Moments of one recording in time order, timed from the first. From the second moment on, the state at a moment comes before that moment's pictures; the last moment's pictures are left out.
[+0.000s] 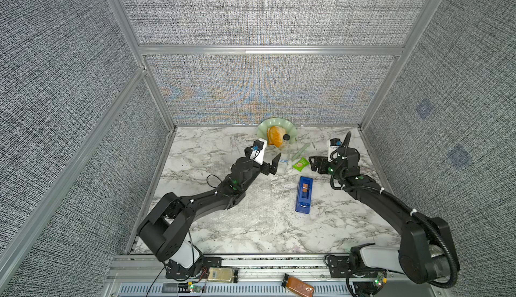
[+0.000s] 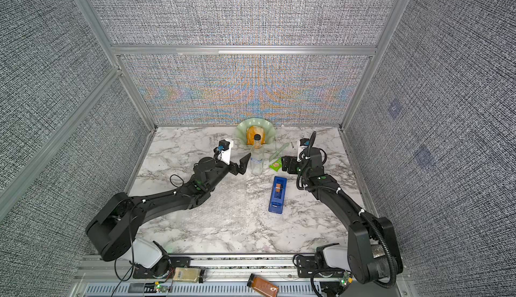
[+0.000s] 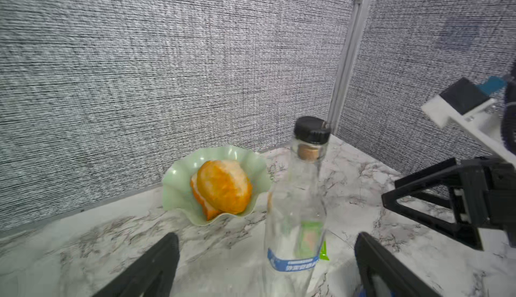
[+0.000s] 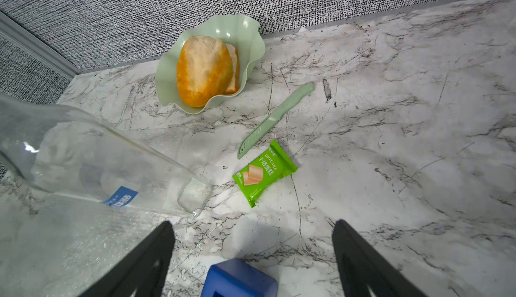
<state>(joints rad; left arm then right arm) -0.75 1.57 0.80 0.72 -0.07 -0.08 0.22 1.30 0.77 -0.01 -0.11 0.29</state>
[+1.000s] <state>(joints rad) -0.78 1.98 1.06 0.83 -0.14 -0.09 0.22 1.24 0.71 0.05 -0.15 0.21</state>
